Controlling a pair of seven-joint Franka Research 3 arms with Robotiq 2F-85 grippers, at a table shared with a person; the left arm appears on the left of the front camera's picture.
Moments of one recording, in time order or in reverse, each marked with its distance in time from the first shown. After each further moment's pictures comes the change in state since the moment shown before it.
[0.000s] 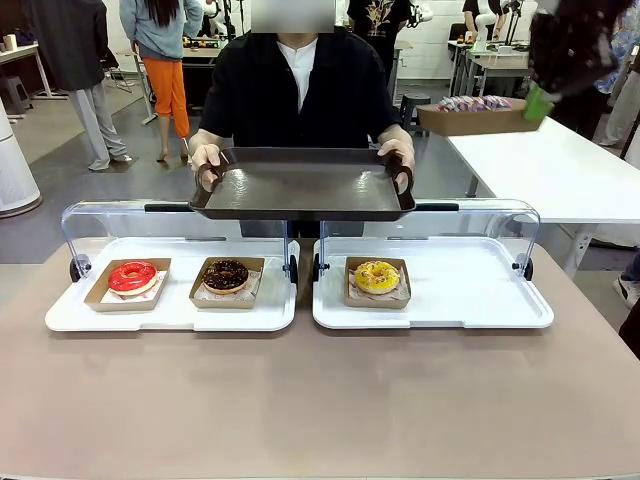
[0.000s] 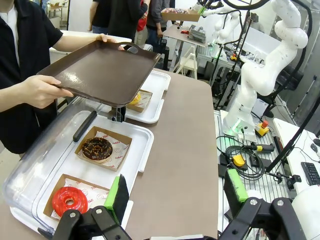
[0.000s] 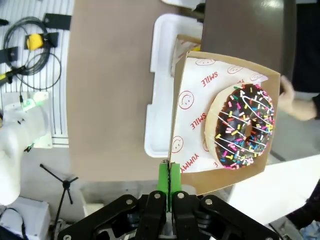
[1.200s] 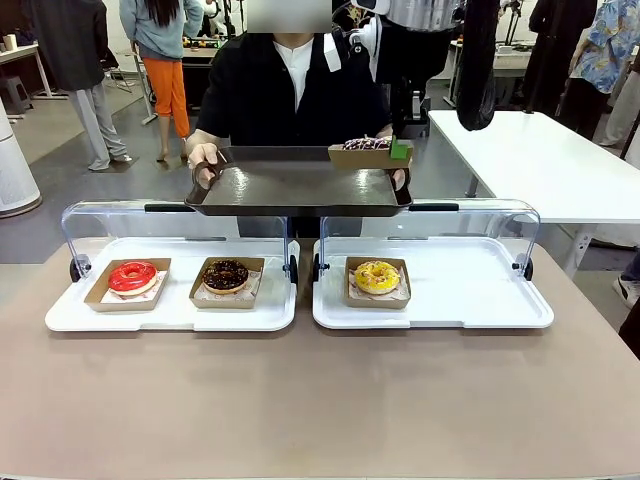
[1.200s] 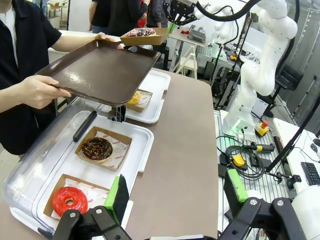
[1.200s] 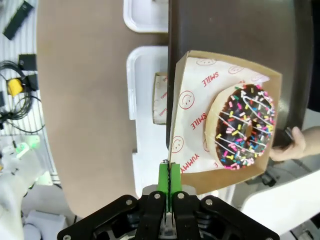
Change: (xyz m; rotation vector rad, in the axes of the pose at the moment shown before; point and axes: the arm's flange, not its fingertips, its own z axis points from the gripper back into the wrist) left arm 0.000 0.000 0.000 0.000 0.000 0.000; right arm 0.113 -0.081 -0.117 0.076 0.035 -0.101
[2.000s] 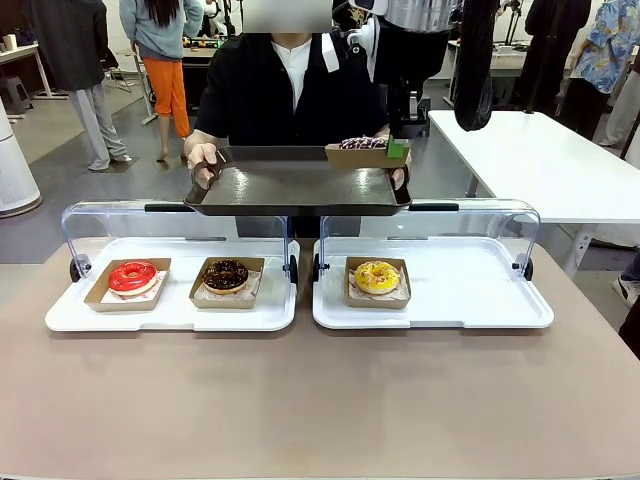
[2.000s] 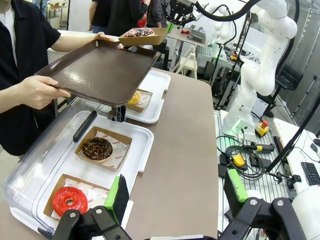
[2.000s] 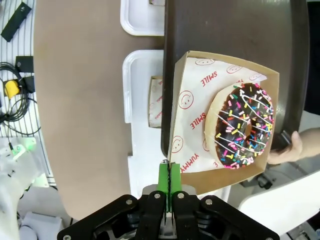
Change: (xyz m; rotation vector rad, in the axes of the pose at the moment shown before) left arm 0.000 0.000 0.000 0.000 0.000 0.000; right arm 0.003 -0.005 -0.004 -0.016 -0.014 0.010
